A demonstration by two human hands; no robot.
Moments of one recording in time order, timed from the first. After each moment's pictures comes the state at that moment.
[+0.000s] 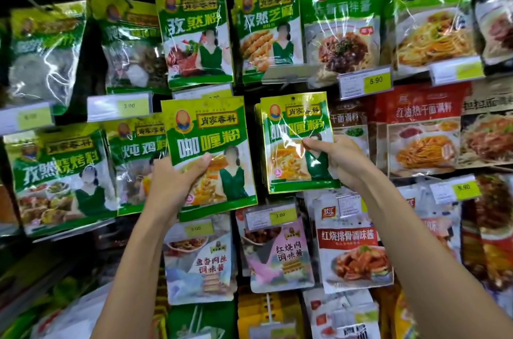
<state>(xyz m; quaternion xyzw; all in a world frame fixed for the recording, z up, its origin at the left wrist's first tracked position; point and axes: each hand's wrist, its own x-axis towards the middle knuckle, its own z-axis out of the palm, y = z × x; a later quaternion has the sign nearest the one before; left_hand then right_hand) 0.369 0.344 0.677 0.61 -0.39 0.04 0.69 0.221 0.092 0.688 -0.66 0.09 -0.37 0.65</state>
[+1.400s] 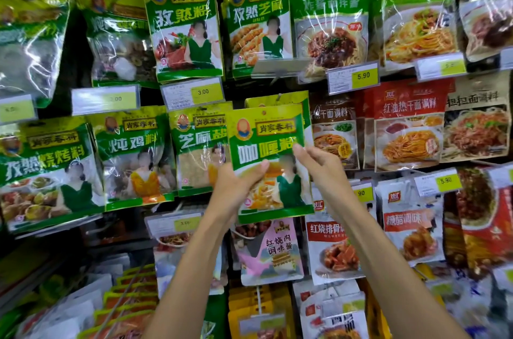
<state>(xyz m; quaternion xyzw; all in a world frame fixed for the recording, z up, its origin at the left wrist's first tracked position) 0.319 0.264 0.647 0.56 -0.44 -0.10 0.69 0.204 0.143 0.647 -0.70 0.12 -0.47 0.52</state>
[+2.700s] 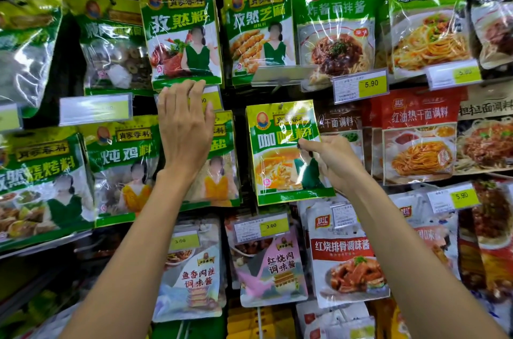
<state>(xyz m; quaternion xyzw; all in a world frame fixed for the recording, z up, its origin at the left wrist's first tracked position) 0.400 0.265 0.738 0.59 -0.34 0.68 0.27 0.230 0.092 0.695 -0.66 0.13 -0.42 0.62</state>
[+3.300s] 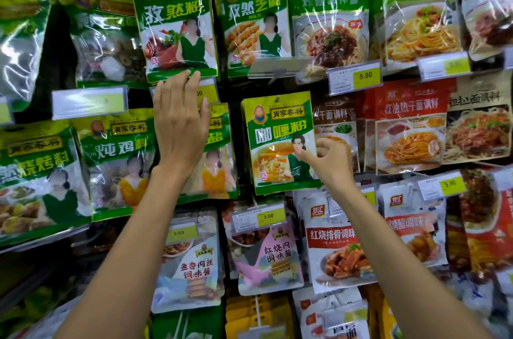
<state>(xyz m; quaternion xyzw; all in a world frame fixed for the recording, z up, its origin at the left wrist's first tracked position) 0.398 0.270 0.735 0.60 -0.37 0.66 0.28 0.230 0.095 0.660 -0.72 0.21 -0.52 0.41</state>
